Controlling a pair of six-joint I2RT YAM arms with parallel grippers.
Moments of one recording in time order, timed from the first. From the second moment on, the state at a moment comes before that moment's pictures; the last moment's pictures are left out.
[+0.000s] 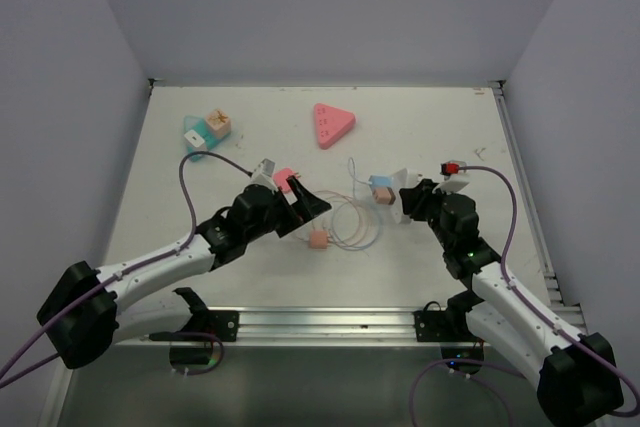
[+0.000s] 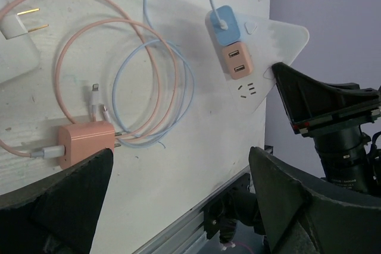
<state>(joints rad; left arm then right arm) -0.78 1.12 0.54 0.10 0.00 -1.15 0.38 0.78 0.31 0.20 0.14 0.44</state>
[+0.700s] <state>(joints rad) -0.88 1.62 0.91 0.17 -0.06 -1.30 0.38 0.78 0.31 0.25 0.02 0.43</state>
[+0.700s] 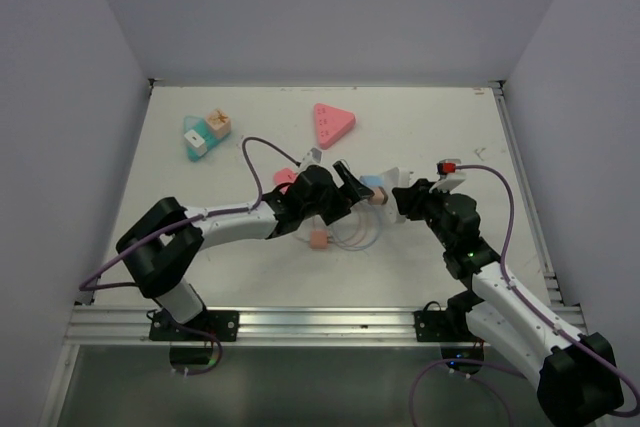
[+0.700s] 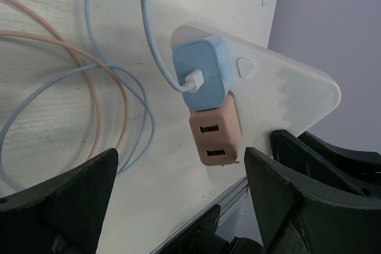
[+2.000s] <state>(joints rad) -0.91 1.60 0.76 0.44 -0.11 -1.73 0.42 0.74 0.29 0.31 0.02 0.53</state>
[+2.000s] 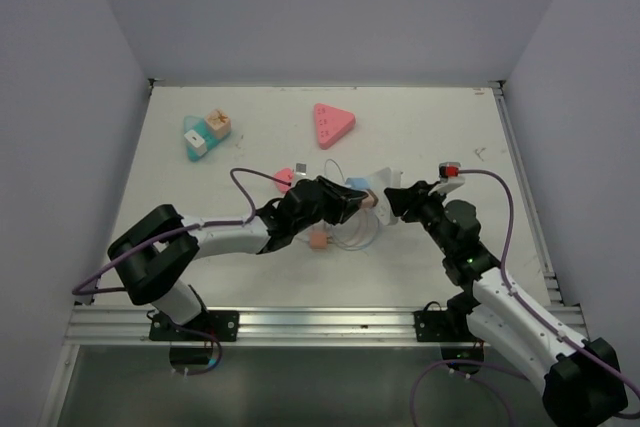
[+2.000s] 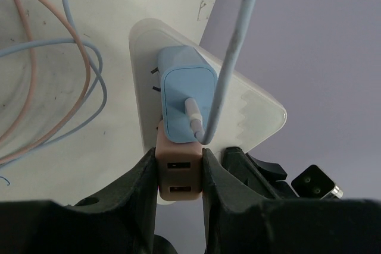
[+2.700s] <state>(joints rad) -0.92 1.30 0.62 0.31 -0.11 -1.75 0.37 0.75 0.27 0.21 0.31 0.53</state>
